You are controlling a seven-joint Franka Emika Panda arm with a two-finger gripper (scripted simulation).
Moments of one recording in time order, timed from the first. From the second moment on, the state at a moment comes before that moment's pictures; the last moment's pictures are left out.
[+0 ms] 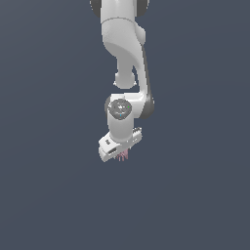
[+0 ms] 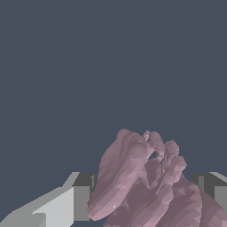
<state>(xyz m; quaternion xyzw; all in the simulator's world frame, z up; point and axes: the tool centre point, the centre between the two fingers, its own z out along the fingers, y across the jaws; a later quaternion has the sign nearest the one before) 0.030 -0.014 0.058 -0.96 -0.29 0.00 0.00</state>
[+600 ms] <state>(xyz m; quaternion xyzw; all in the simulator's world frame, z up) 0.084 -0.024 0.089 -0.96 -0.29 0.00 0.00</state>
